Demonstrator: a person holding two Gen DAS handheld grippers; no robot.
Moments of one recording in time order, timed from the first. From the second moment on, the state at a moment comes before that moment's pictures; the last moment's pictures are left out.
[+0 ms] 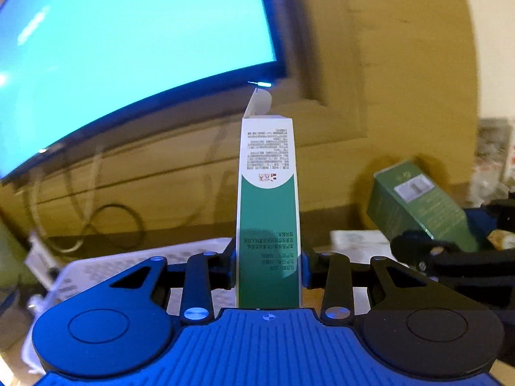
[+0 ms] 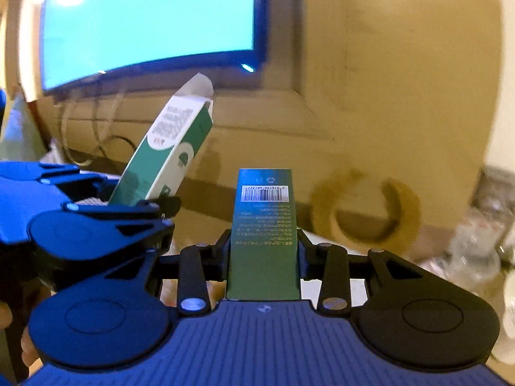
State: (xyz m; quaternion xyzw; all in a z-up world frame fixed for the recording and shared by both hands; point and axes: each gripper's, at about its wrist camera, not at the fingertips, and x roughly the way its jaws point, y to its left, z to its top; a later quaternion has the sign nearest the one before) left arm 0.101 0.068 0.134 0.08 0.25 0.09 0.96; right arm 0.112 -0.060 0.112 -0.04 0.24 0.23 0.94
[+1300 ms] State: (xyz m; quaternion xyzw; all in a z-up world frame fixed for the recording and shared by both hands) left arm 0.108 0.342 0.054 0.00 0.51 0.14 0.85; right arm 0.175 0.243 0.060 -0.06 0.49 0.31 0.81
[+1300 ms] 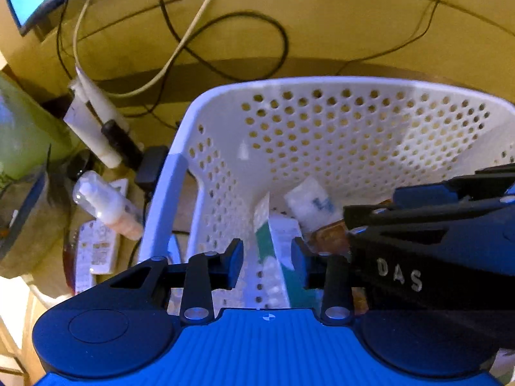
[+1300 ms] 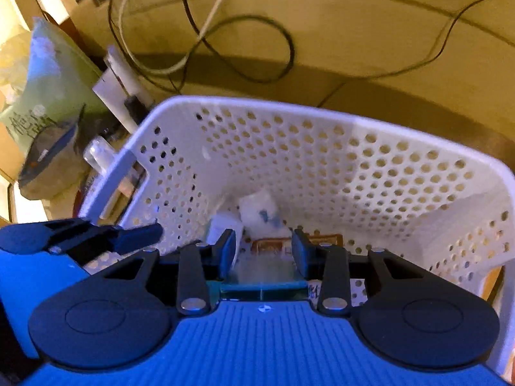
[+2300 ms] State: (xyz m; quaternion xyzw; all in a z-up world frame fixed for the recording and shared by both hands) left arm 0.072 0.147 0.122 0.06 0.33 0.12 0.94; right arm 0.122 0.015 0.128 -0.01 0.30 0.22 0.93
